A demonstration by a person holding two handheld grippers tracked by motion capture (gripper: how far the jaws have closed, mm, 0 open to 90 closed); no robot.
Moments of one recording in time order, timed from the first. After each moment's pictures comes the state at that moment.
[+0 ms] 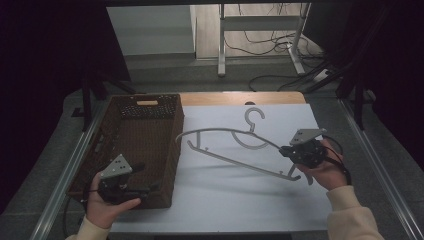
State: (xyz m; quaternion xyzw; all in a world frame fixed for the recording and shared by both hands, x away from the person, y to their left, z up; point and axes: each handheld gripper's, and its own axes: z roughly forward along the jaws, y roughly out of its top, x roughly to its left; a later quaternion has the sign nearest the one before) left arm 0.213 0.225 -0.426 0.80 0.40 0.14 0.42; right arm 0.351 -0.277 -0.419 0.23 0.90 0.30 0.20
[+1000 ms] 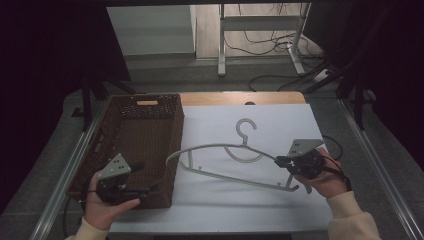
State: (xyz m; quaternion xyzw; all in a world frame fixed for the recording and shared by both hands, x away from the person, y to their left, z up) left arm 0.208 0.222 -0.413 0.80 0.39 0.15 0.43; right arm 0.324 -0.269 -0.421 0.18 0.92 0.31 0.18
